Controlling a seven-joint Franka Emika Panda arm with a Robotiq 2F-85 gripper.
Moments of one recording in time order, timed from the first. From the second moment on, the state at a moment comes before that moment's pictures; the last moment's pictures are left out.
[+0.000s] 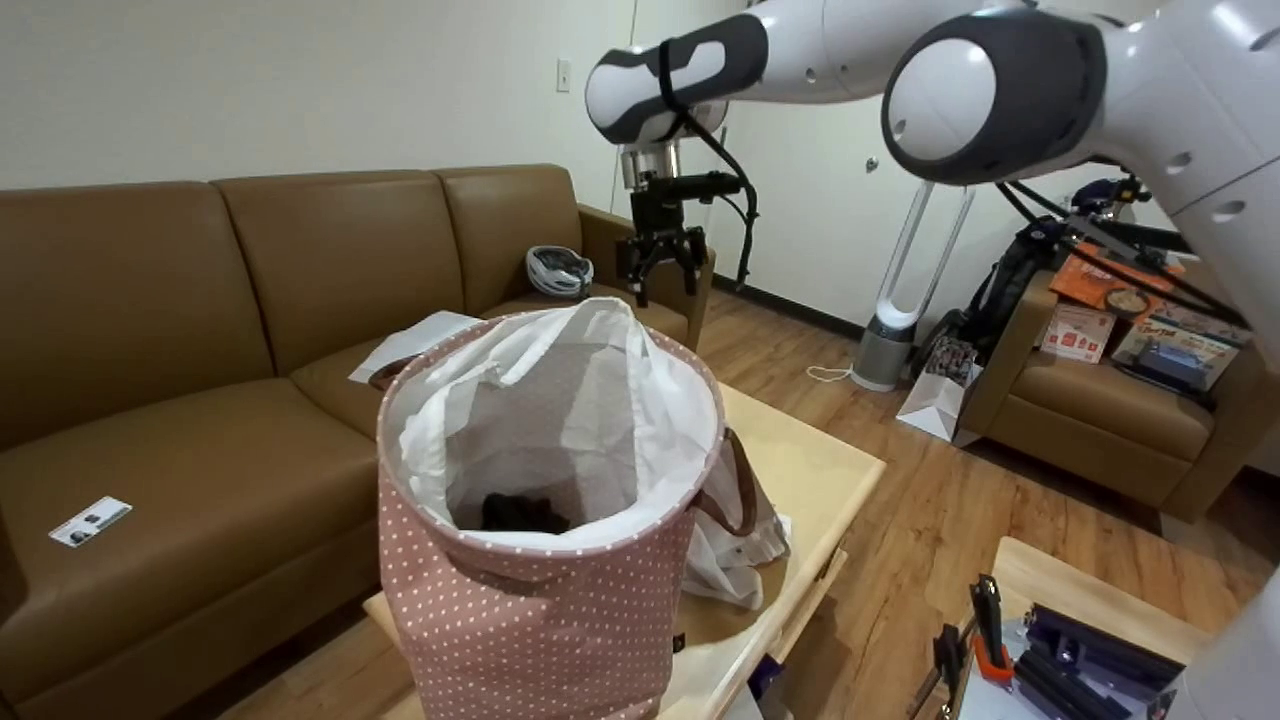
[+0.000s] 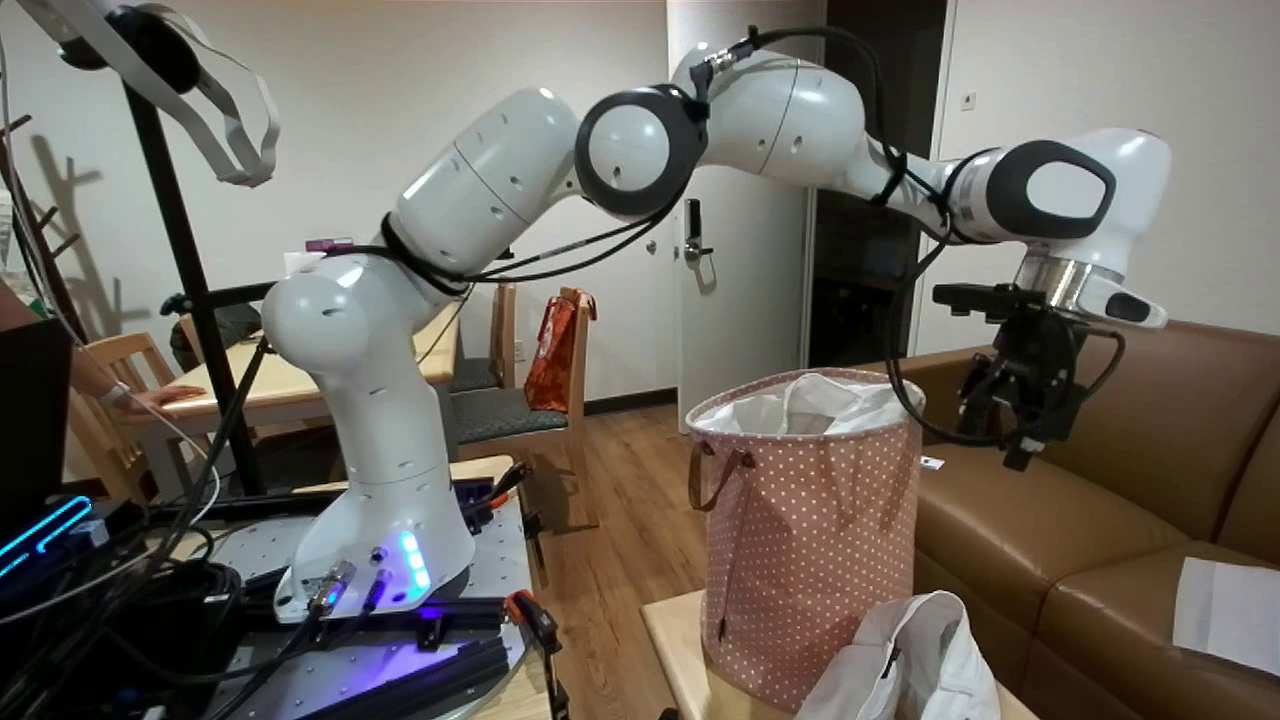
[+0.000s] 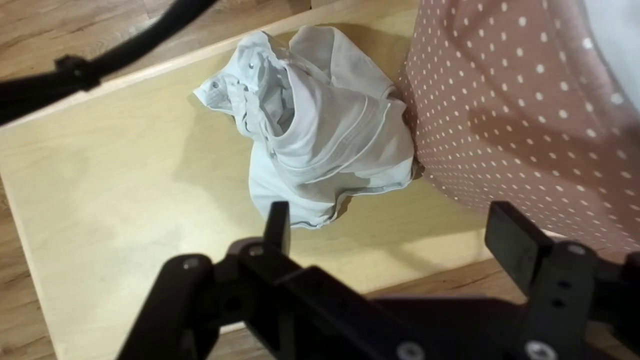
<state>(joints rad) -0.26 0.91 -0.12 -0.98 -0.01 1.56 0.01</state>
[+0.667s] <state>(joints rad) -0.36 1.07 -0.10 -0.90 0.07 1.52 0.00</state>
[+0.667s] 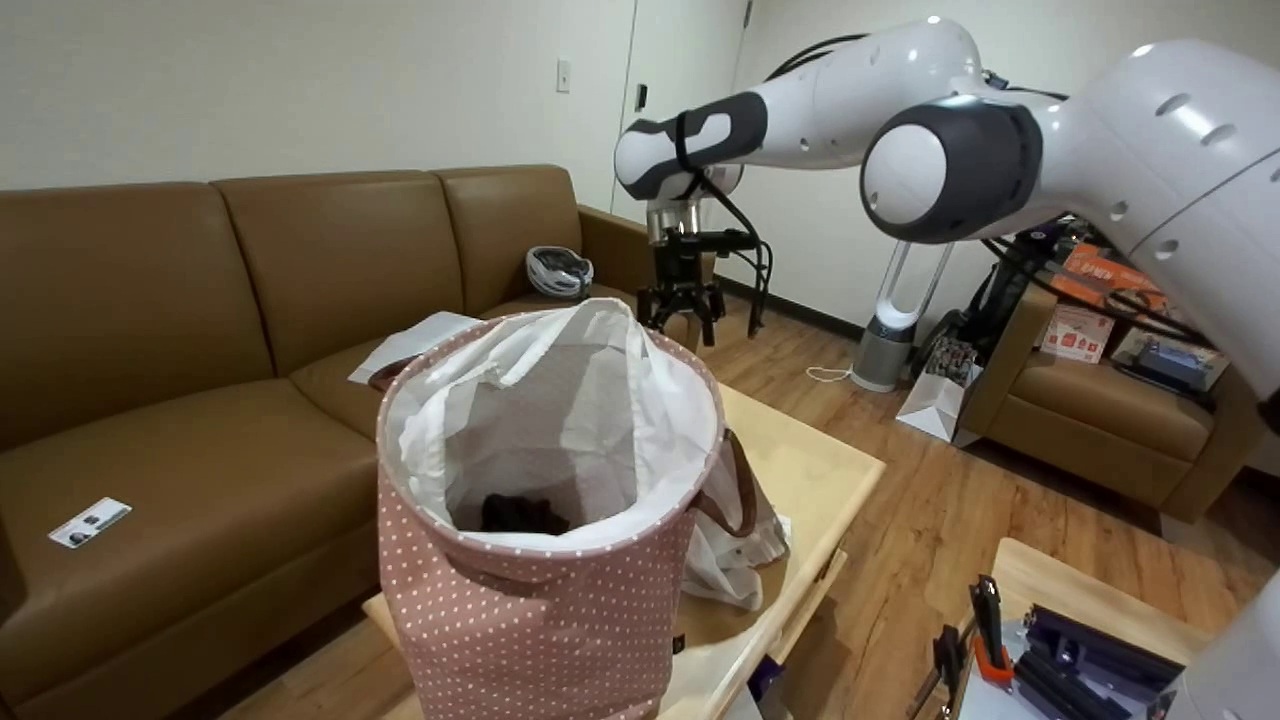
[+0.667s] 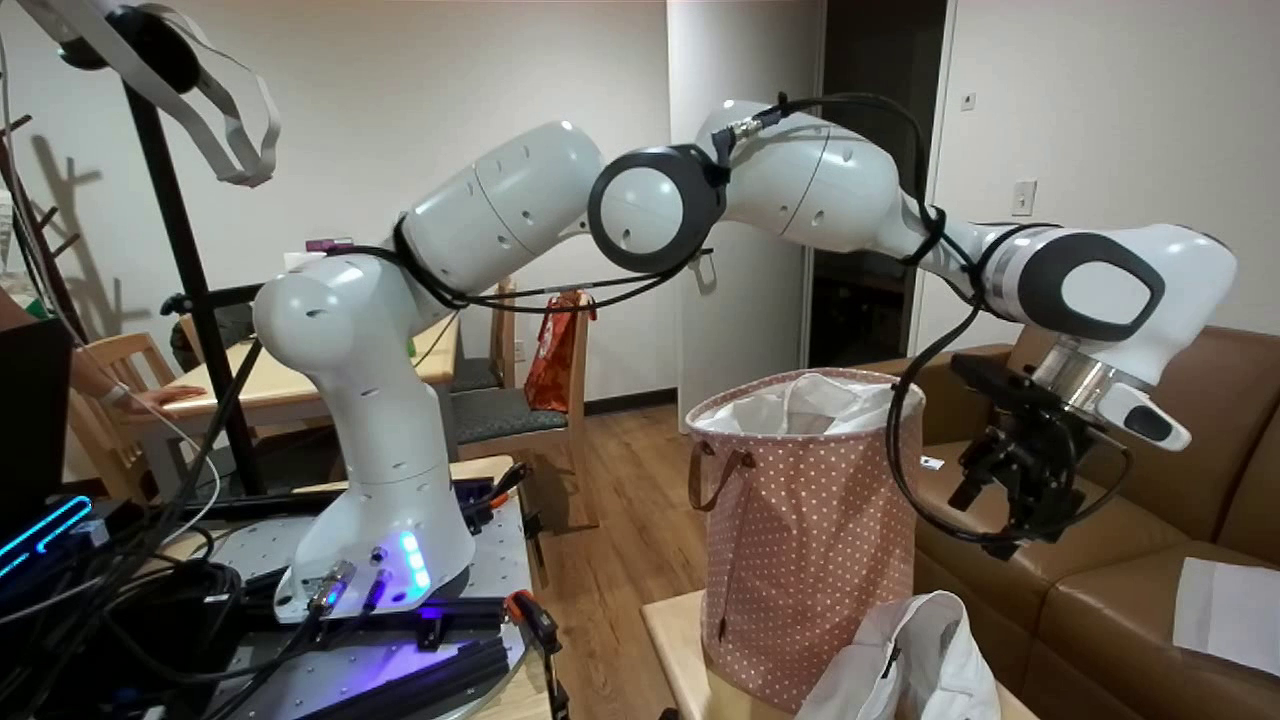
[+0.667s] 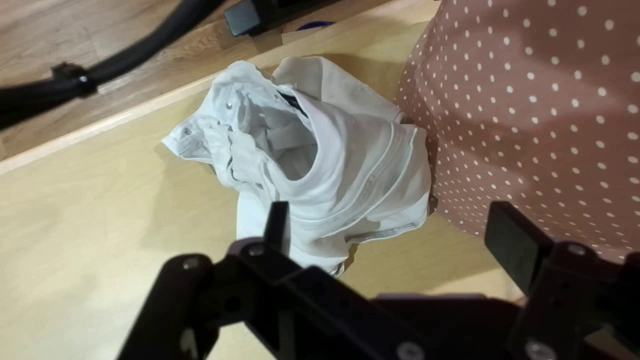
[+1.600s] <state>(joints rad) -0.37 1.13 -0.12 -1.01 0.09 1.52 0.00</state>
